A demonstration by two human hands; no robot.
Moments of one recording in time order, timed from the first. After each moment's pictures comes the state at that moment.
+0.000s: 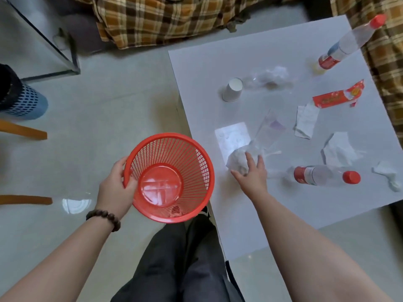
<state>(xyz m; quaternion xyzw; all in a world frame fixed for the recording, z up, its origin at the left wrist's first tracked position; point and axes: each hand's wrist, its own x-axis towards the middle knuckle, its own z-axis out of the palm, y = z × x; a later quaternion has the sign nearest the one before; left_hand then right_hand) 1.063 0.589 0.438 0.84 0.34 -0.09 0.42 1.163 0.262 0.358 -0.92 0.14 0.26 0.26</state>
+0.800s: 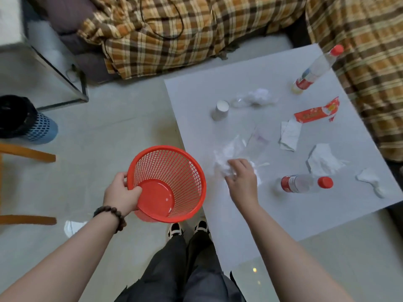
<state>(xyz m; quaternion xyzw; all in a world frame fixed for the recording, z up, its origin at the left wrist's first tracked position) 1.086 0.566 0.479 0.78 0.43 -0.14 0.43 1.164 0.285 0.455 -0.91 0.01 0.07 0.41</state>
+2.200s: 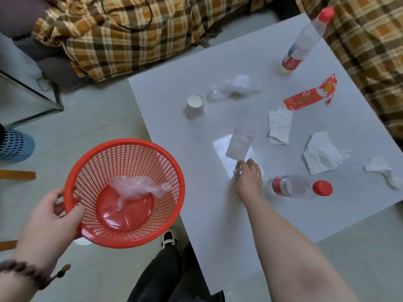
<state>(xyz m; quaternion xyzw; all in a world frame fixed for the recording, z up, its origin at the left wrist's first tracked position) 1.102 0.563 0.475 0.77 0.44 -0.07 0.46 1.221 0.182 0.297 -0.96 0.12 0.18 0.20</state>
